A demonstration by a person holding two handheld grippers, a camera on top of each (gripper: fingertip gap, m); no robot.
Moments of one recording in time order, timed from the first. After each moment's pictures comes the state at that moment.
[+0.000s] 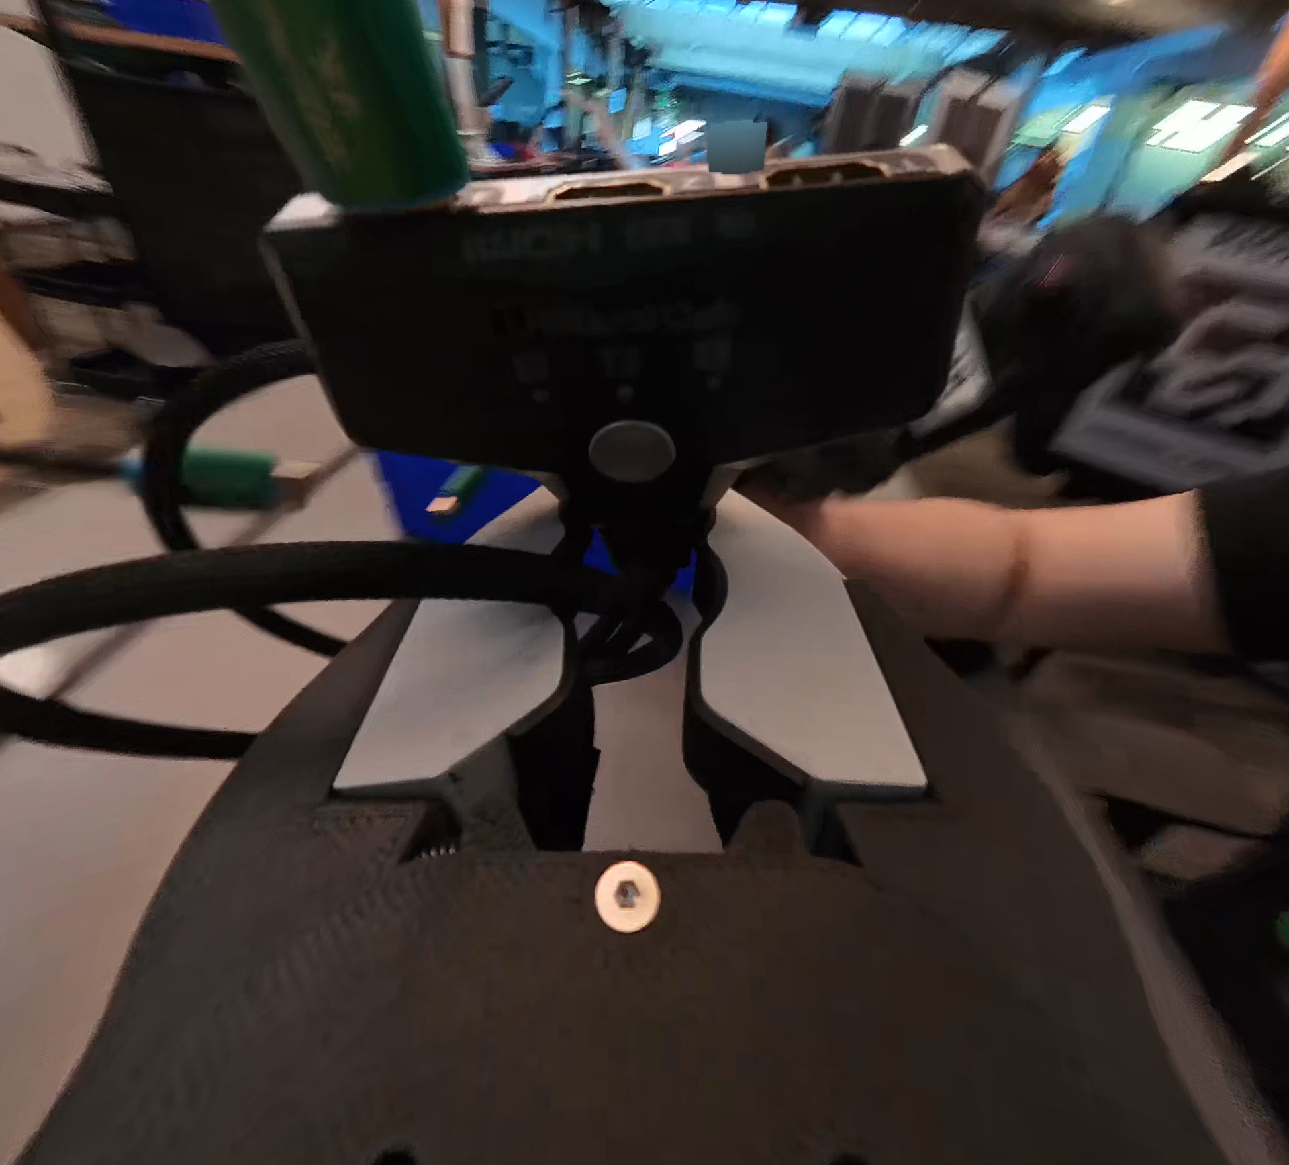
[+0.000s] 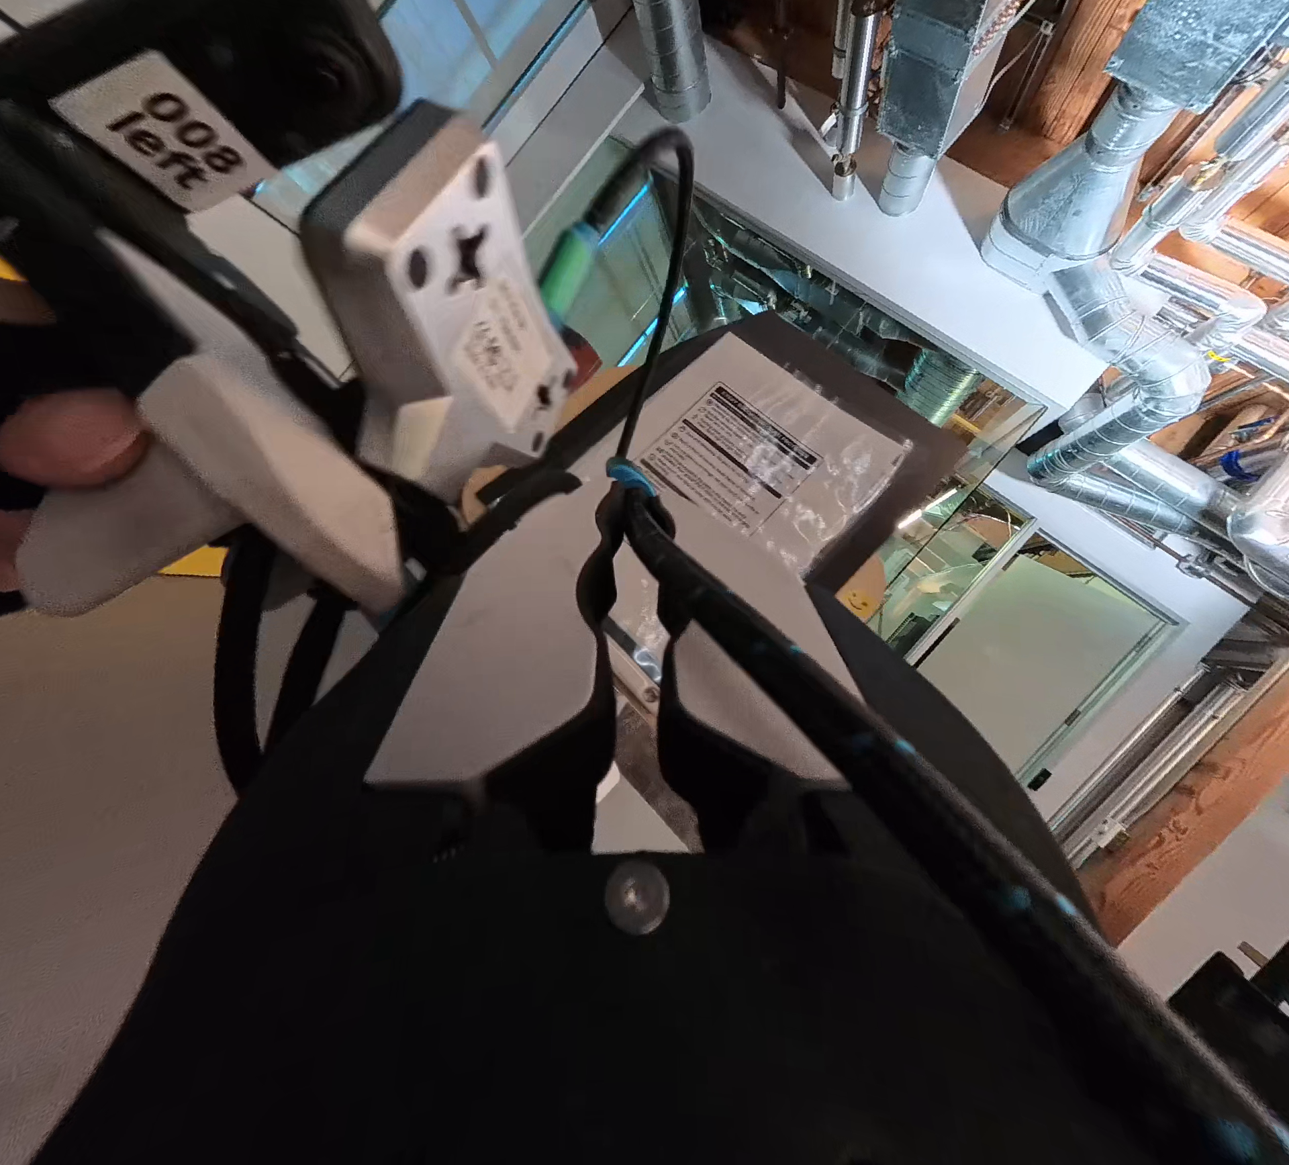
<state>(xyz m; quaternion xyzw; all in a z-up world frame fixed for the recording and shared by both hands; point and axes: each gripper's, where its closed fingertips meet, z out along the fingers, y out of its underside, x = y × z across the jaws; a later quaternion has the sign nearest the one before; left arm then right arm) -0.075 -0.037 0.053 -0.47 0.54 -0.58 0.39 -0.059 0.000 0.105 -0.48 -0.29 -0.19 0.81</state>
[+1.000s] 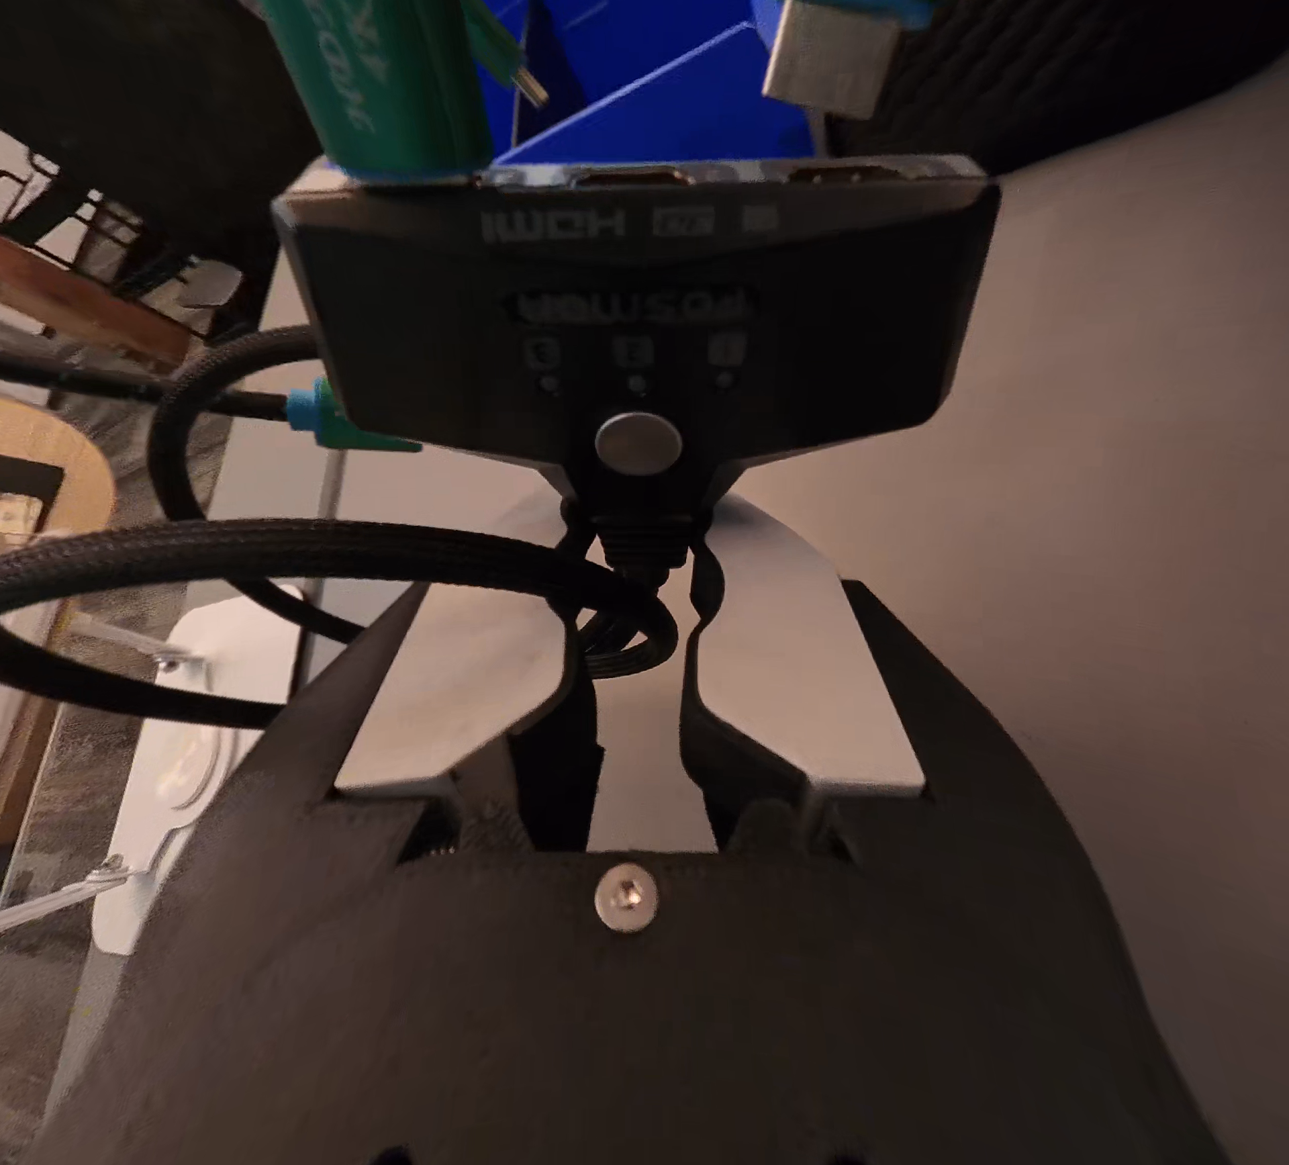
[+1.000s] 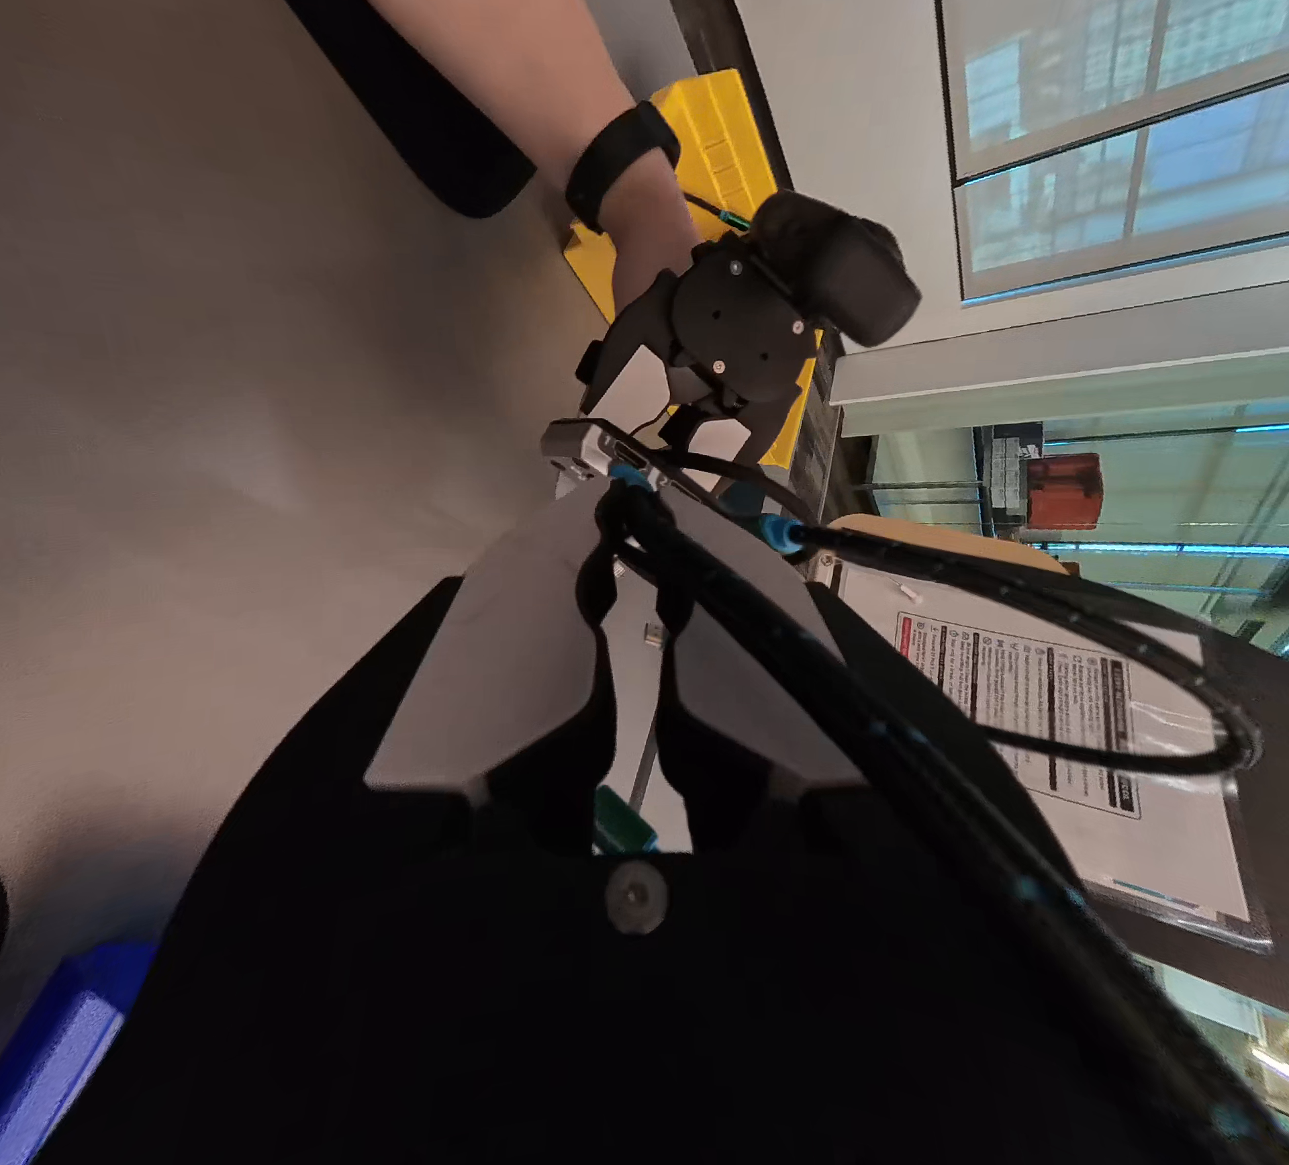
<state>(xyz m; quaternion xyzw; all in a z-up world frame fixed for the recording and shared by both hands) -0.087 -0.035 -0.040 -0.38 0.79 -0.27 0.41 -0.100 -0.116 0.059 -0.45 -0.73 -0.09 0.51</state>
